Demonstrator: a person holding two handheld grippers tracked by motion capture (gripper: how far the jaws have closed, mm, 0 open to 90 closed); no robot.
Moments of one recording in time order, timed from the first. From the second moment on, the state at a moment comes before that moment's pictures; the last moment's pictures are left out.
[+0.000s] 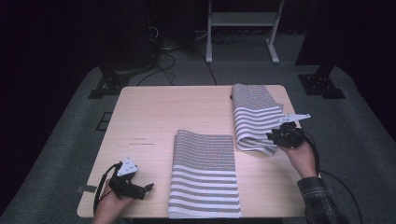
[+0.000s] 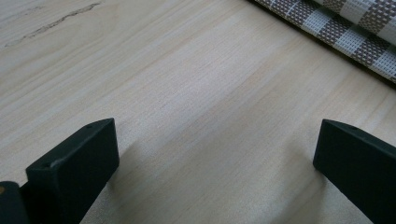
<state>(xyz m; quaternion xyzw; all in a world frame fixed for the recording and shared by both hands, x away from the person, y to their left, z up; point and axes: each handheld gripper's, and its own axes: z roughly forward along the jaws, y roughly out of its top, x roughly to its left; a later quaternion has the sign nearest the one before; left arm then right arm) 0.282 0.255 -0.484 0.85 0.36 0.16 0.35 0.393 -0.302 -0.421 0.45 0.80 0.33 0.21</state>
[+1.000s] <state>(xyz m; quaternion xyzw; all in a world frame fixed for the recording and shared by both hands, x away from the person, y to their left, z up) 0.282 0.255 -0.484 0.85 0.36 0.16 0.35 0.446 -0.386 -0.462 0.58 0.74 0.27 0.23</state>
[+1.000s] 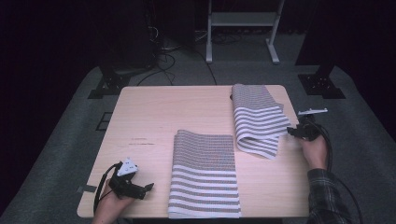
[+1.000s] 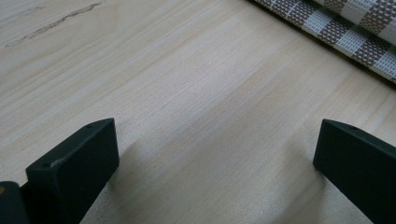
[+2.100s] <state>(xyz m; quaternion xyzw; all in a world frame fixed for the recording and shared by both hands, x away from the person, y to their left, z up) 0.283 0.255 -0.484 0.85 0.36 0.16 0.35 0.446 -0.388 -0.471 0.58 0.73 0.29 0.21</state>
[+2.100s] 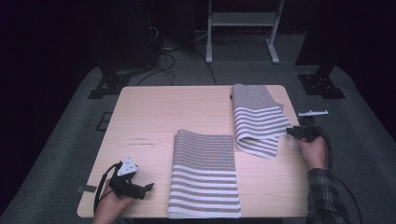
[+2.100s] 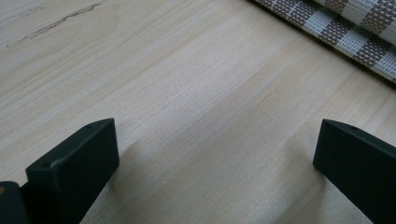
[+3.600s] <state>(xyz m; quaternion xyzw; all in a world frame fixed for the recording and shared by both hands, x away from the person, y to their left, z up) 0.282 0.255 -0.484 0.85 0.36 0.16 0.35 0.435 -0.319 -0.379 0.48 0.74 0.40 0.23</state>
